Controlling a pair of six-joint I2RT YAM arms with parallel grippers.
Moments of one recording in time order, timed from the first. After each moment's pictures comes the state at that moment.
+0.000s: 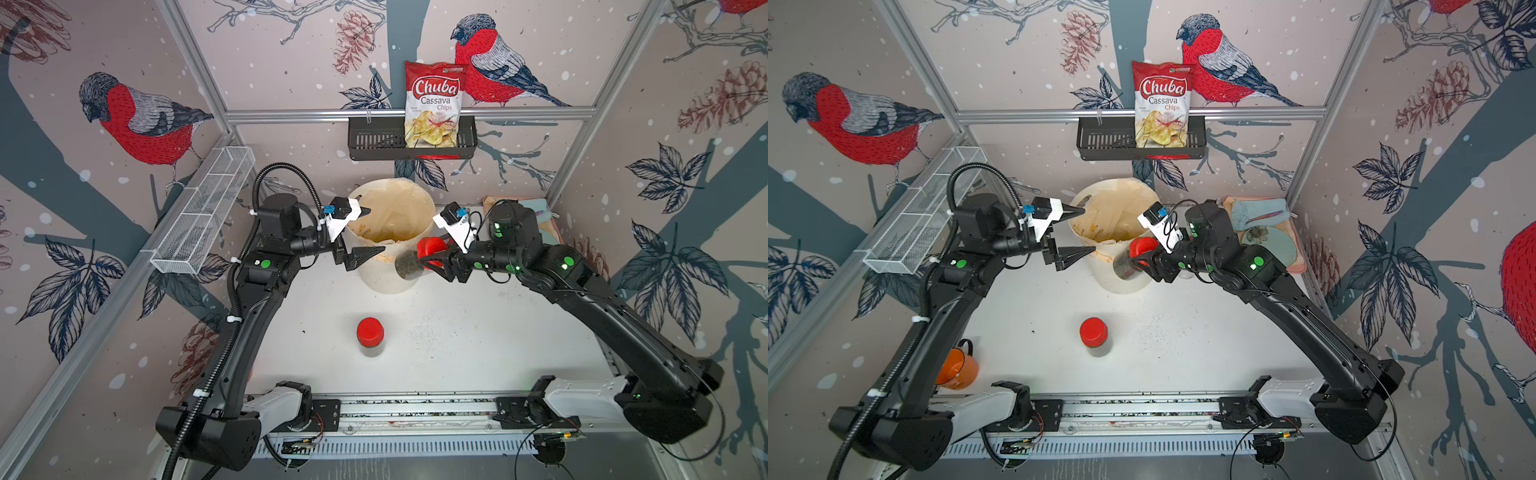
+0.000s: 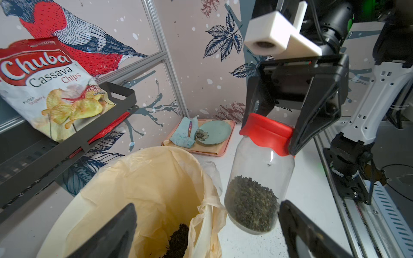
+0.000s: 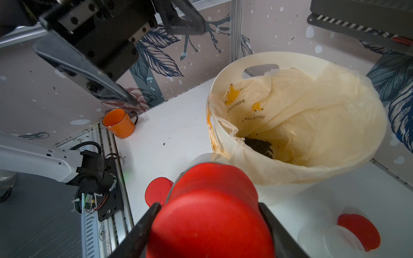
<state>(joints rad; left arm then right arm) -0.19 1.20 1.36 -0.44 1.05 0.47 0.79 1.28 1.55 -0.73 -0.33 -0.10</state>
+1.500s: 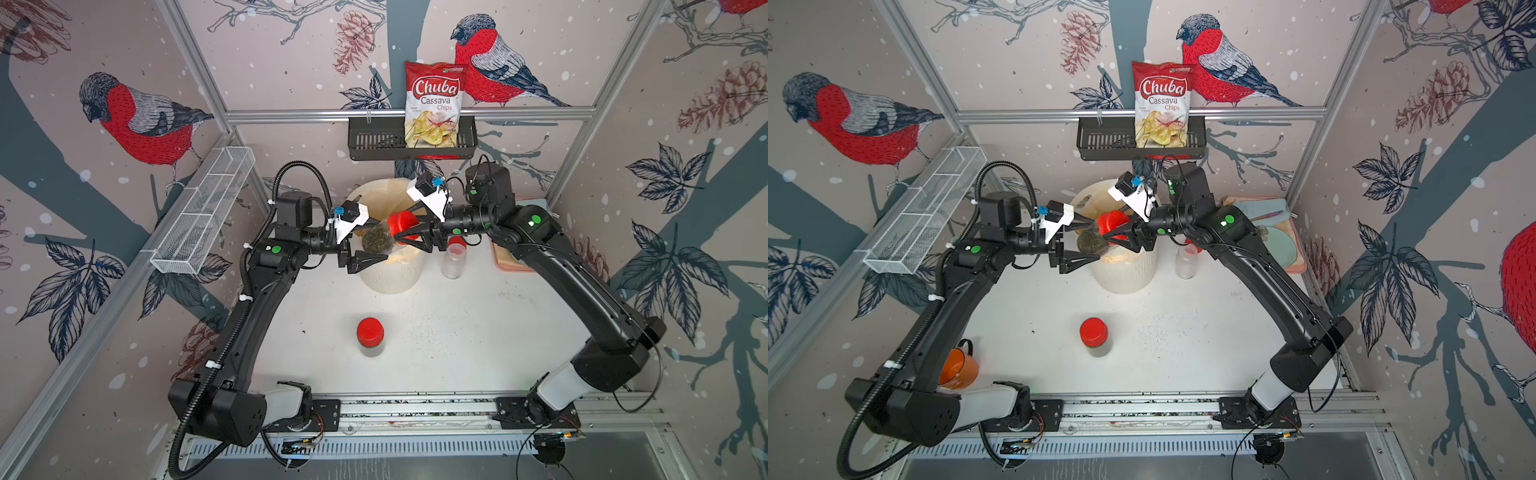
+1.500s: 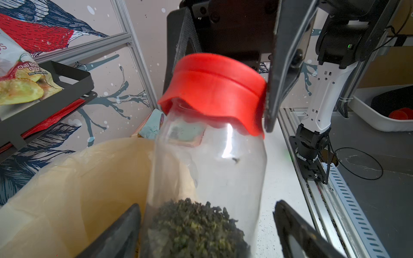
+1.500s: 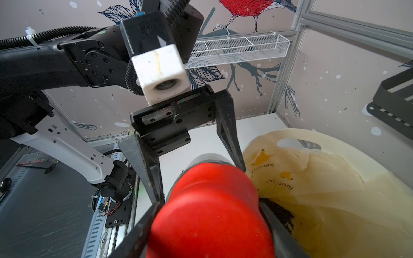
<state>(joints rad) -0.20 1.29 1.40 -0.59 1.15 0.58 0.75 1.59 1.93 -0.74 -0.67 -0.27</state>
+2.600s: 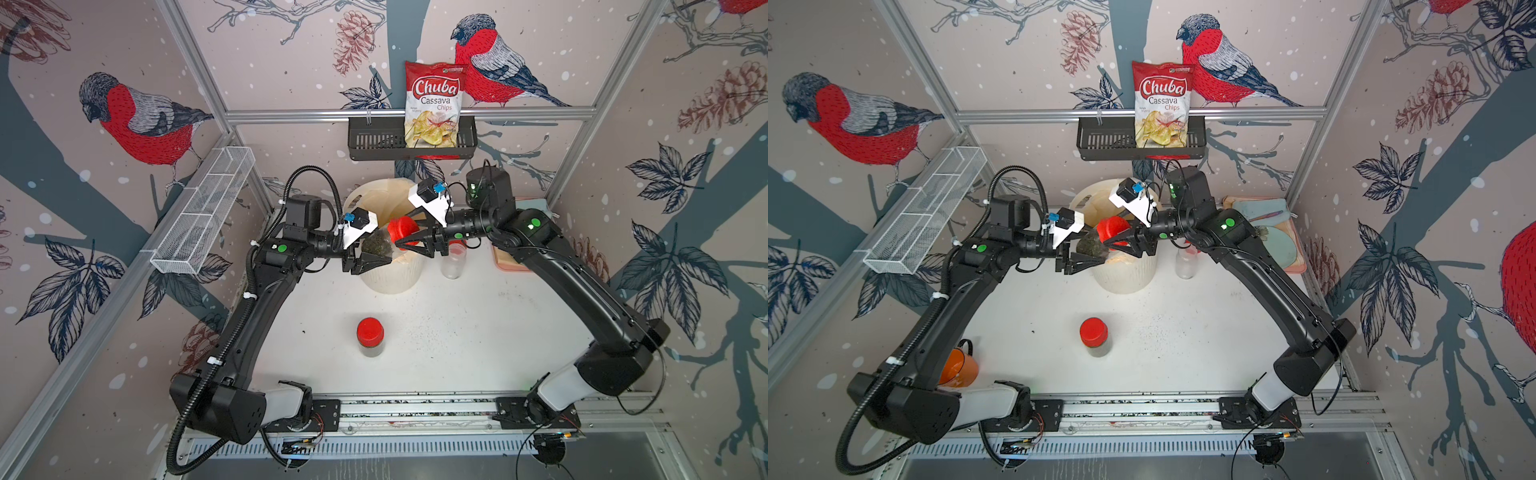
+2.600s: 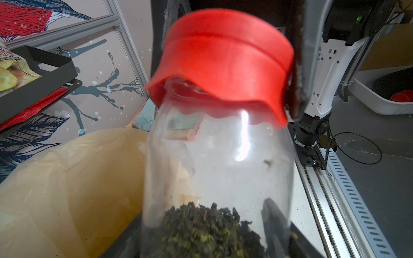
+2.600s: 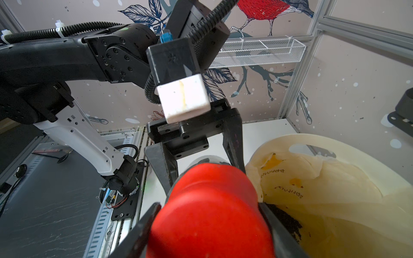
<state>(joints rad) -0.25 1.30 1.41 -0.68 1.08 0.68 0.73 1.56 1.86 -0.70 -0.73 -0.31</state>
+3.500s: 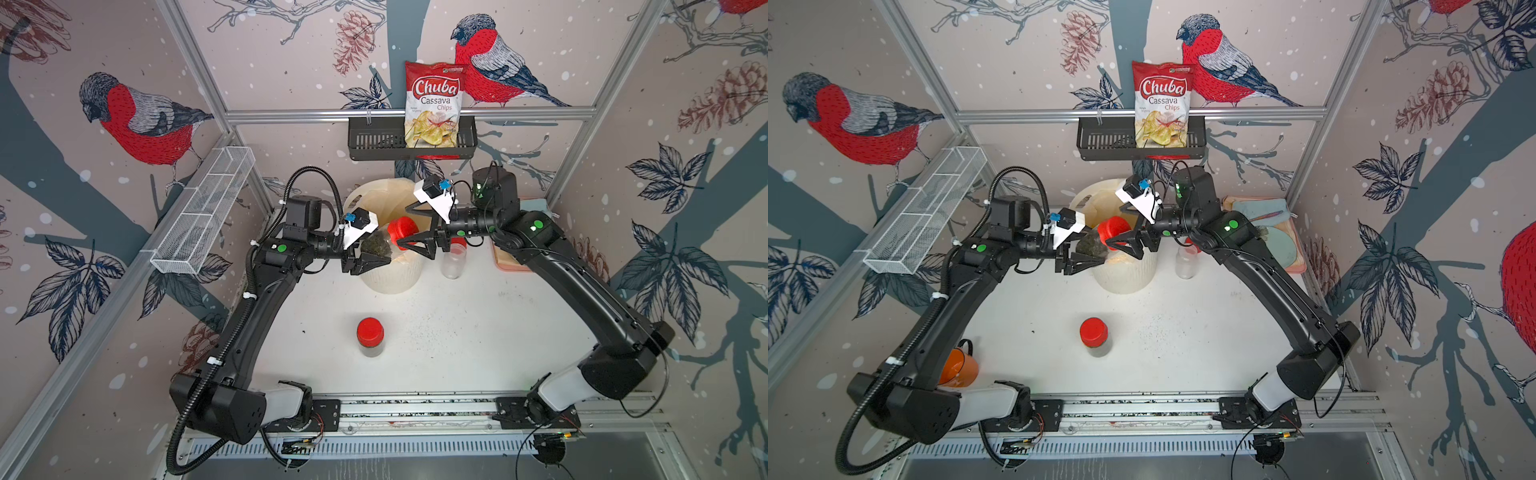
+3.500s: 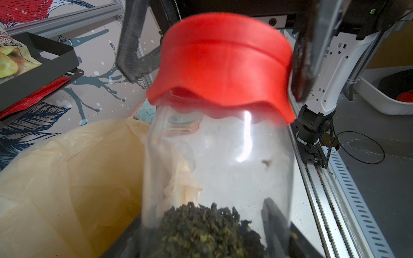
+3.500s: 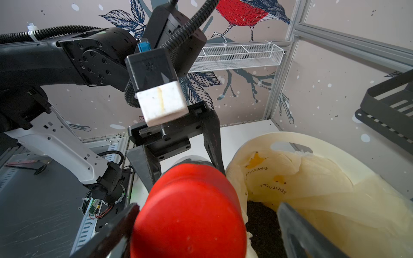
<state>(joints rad) -0.25 1.30 1.41 -0.71 1.05 0.68 0.71 1.54 1.81 -0.63 -0.69 -0.28</state>
